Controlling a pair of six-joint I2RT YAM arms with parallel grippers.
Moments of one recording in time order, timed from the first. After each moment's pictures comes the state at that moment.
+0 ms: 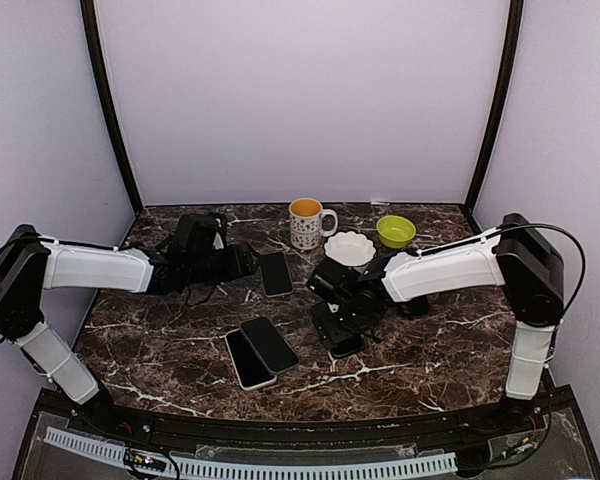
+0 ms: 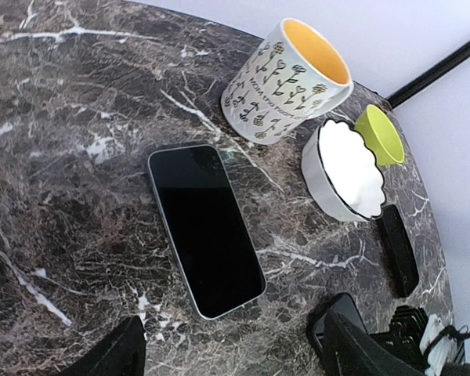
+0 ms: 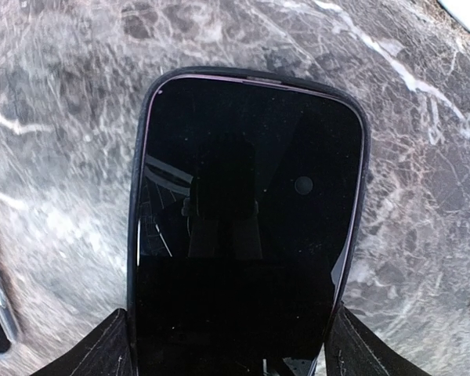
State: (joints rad) left arm -0.65 1.58 0.88 0.10 -0.06 -0.71; right arm 1.01 1.92 1.24 -0.60 0.21 0.49
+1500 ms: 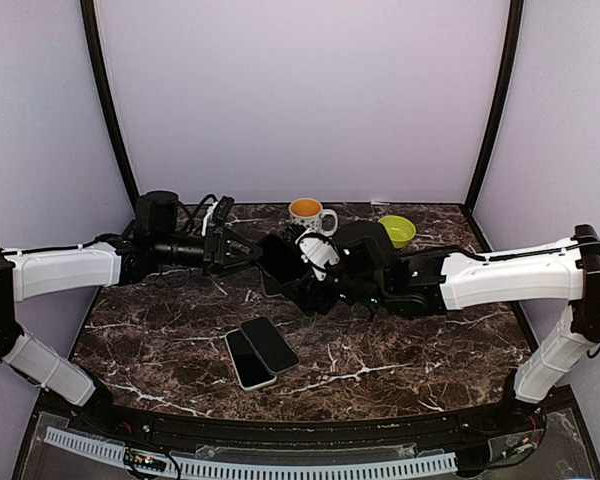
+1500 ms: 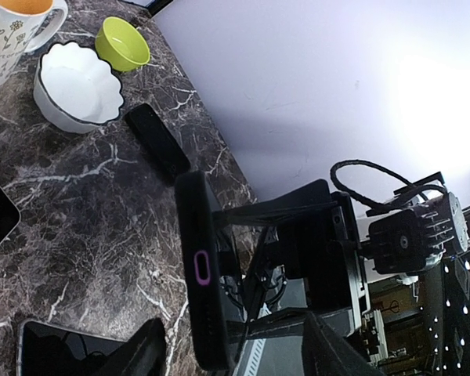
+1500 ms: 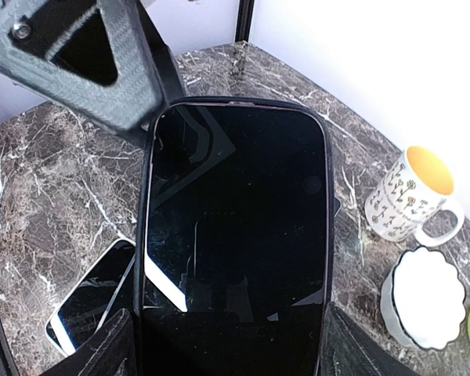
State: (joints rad) left arm -0.51 1.40 0.85 0.17 0.87 -0.75; right arm 1.12 1.58 1.09 0.01 0.20 -0.03
